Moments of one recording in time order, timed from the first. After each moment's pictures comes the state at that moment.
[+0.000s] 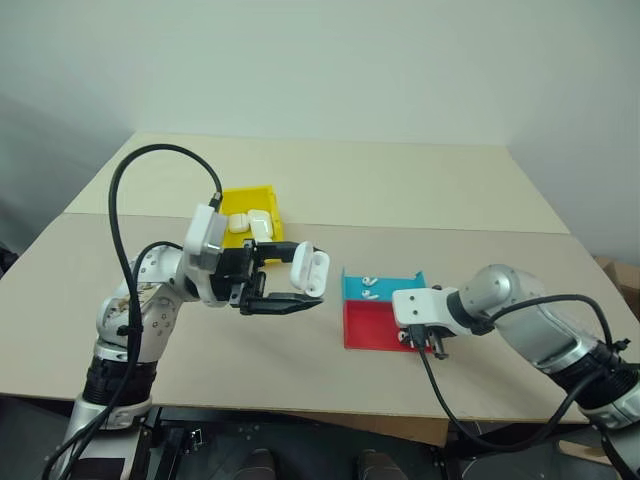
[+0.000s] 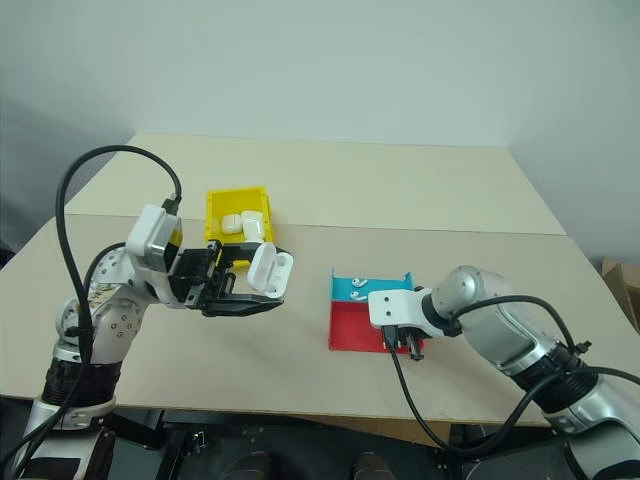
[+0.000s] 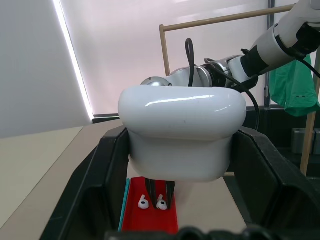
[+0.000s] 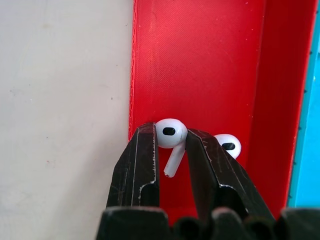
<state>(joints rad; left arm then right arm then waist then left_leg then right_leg) -0.56 0.55 0.05 -0.18 -0.71 0.35 -1.36 -0.63 -0.92 0.50 -0.23 -0.08 0.58 1.26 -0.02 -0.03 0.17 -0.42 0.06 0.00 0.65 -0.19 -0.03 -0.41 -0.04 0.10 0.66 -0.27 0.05</state>
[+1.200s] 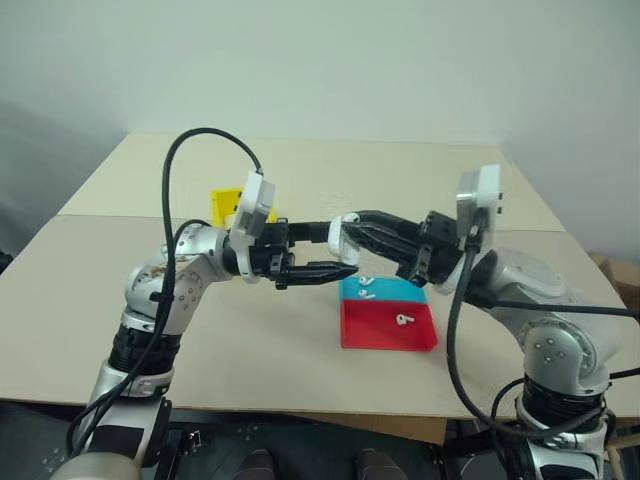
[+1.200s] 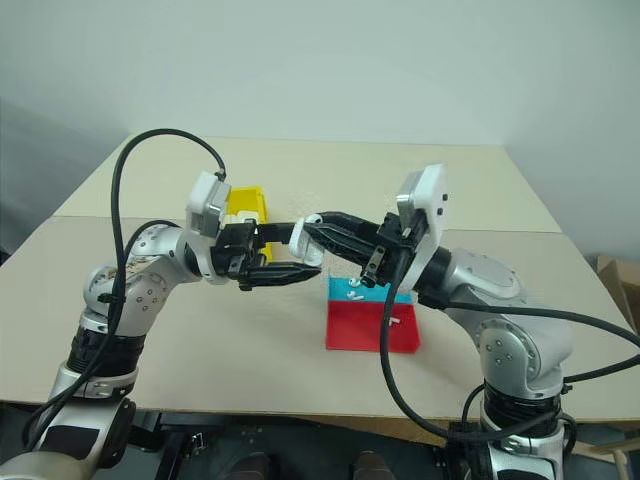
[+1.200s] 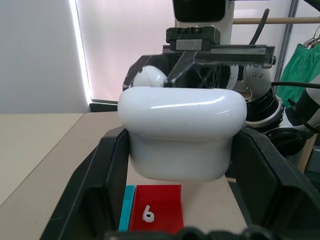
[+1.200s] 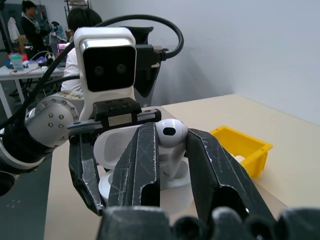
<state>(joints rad) -0.73 0.50 -0.05 -0.12 -0.70 0.53 -1.18 -0.56 -0.42 -0.16 -0.58 0.77 0.82 0.67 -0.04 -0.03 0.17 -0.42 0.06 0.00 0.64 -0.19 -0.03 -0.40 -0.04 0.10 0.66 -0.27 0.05</state>
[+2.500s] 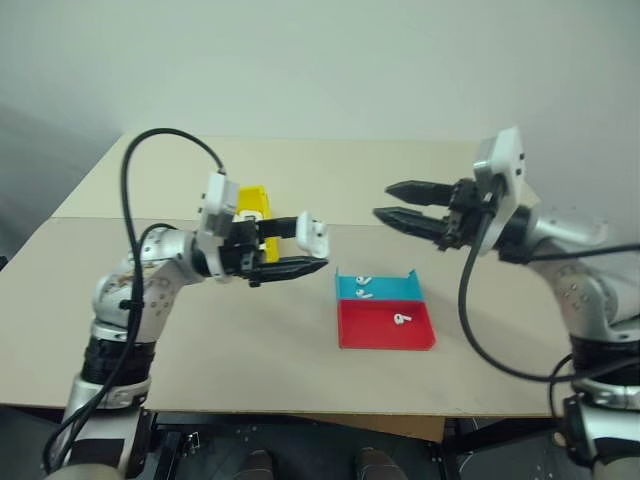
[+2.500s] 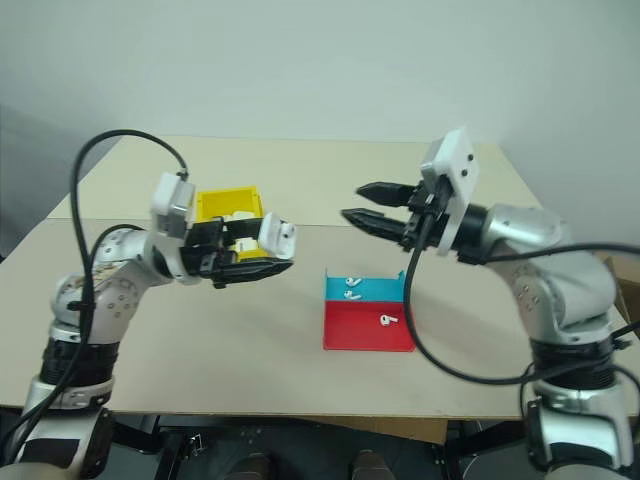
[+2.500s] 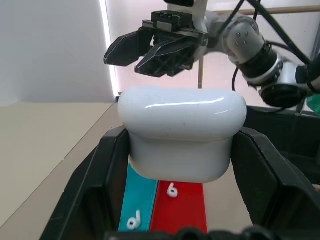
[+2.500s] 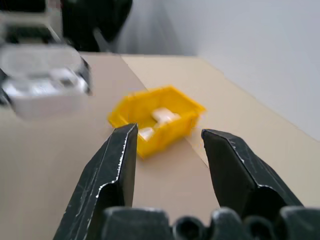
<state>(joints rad) -0.63 0.62 0.08 -0.13 -0.69 0.49 -1.21 -0.79 -0.79 0.01 -0.15 0.53 0.58 0.95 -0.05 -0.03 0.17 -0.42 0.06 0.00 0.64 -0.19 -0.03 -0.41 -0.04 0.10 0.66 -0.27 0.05</state>
